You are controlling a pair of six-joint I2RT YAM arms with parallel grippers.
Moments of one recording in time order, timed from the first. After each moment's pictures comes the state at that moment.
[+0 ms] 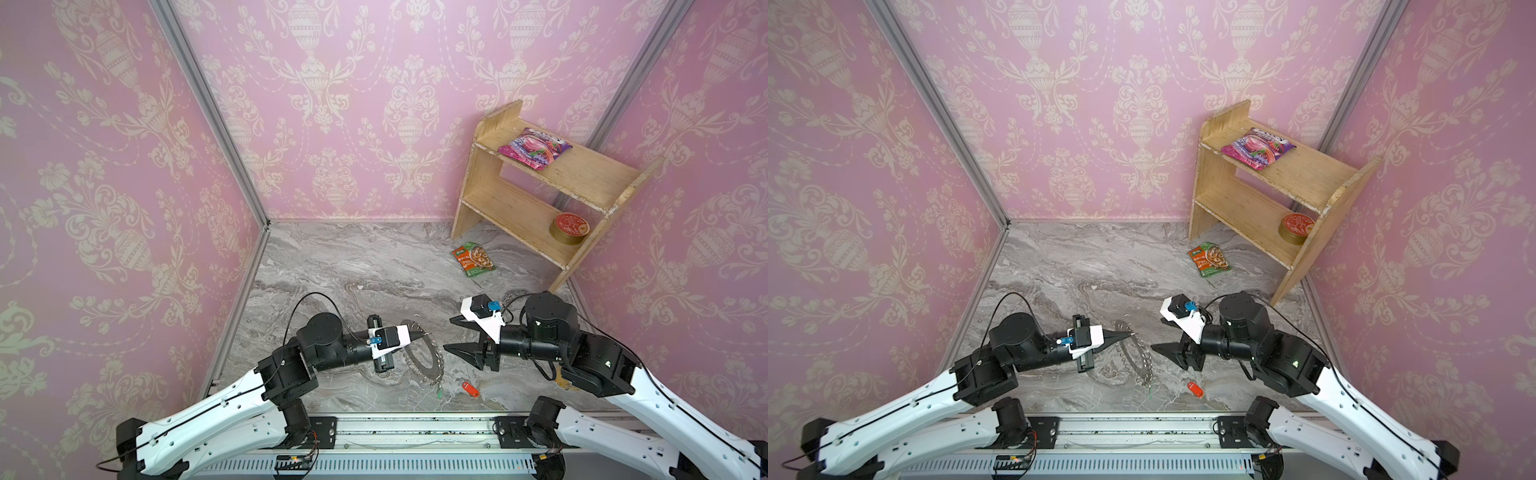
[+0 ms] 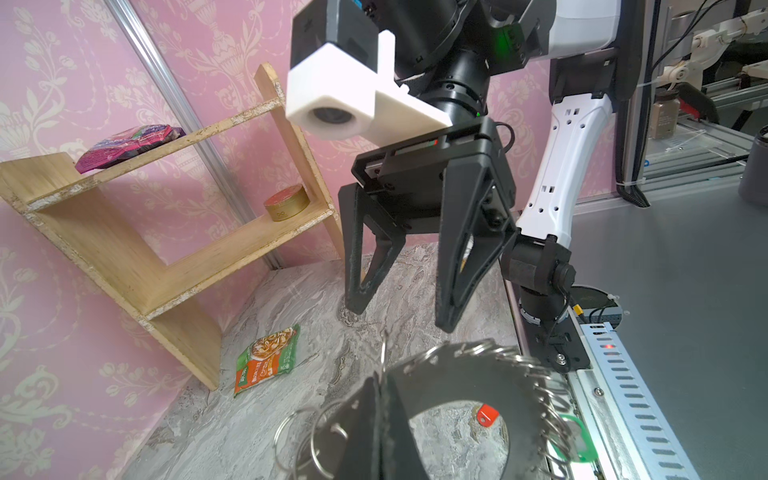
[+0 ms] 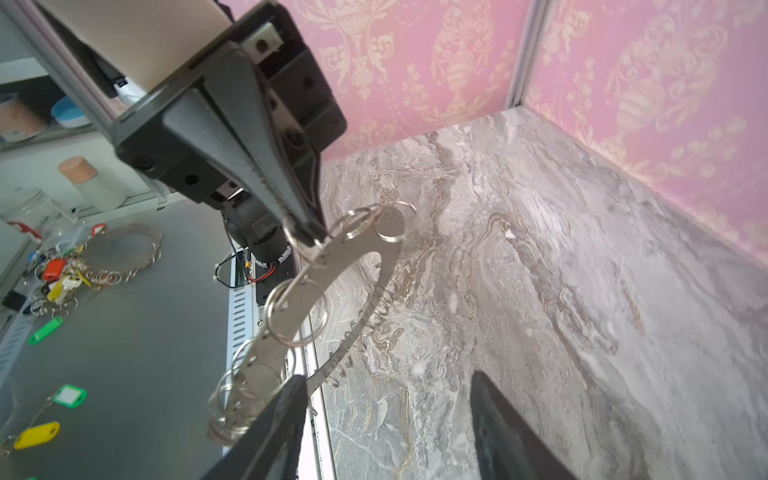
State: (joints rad) left arm -1.02 0.76 0.75 -0.06 0.29 0.33; right arm 0.84 0.75 0.96 -0.62 -0.30 -0.04
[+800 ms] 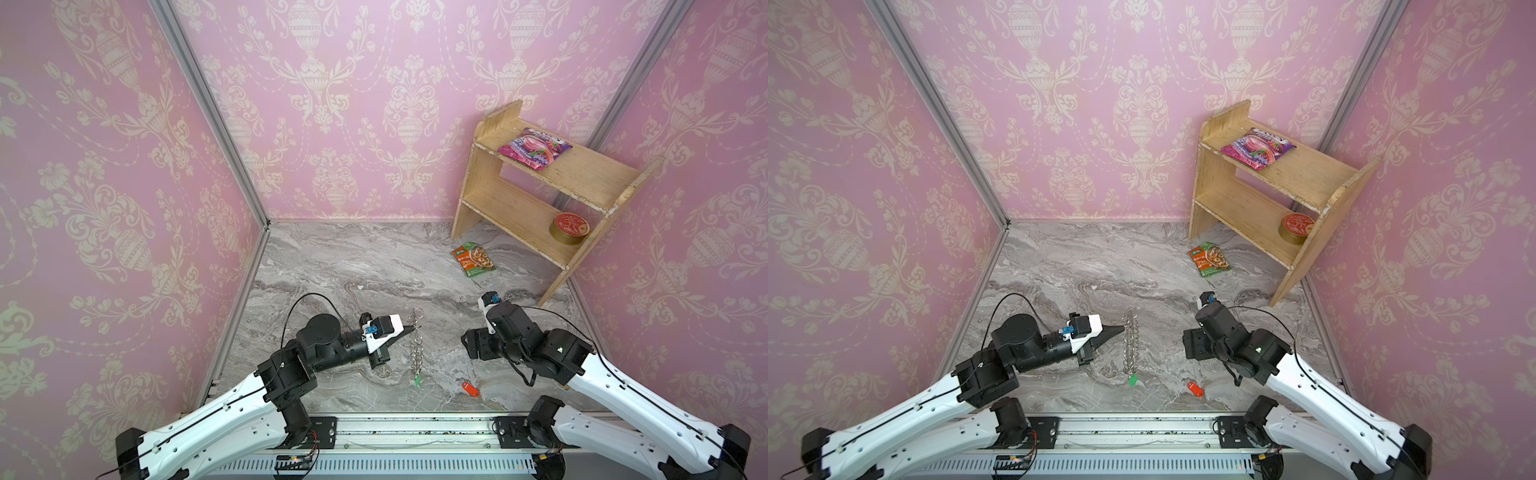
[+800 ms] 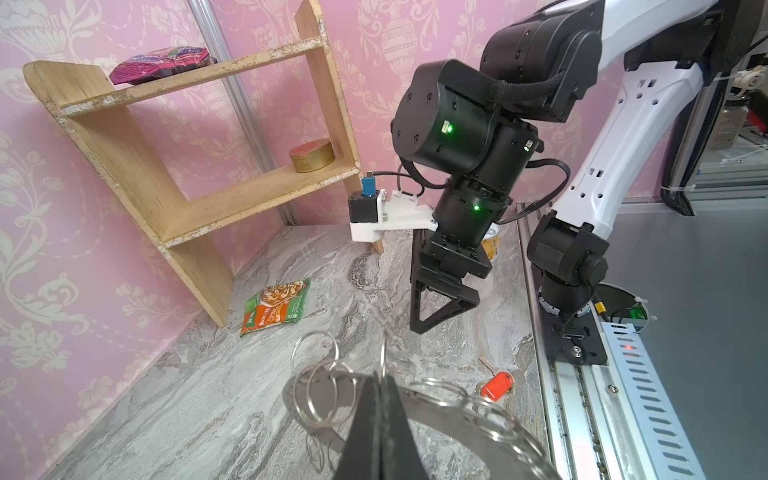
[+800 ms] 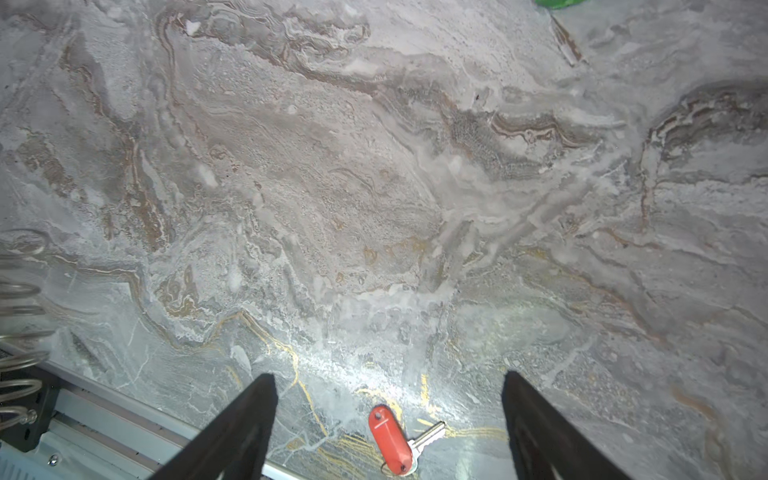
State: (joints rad) left arm -0.94 0.73 0.68 -0.06 0.26 0.24; right arm 0.74 0.89 0.77 -0.87 0.16 0.57
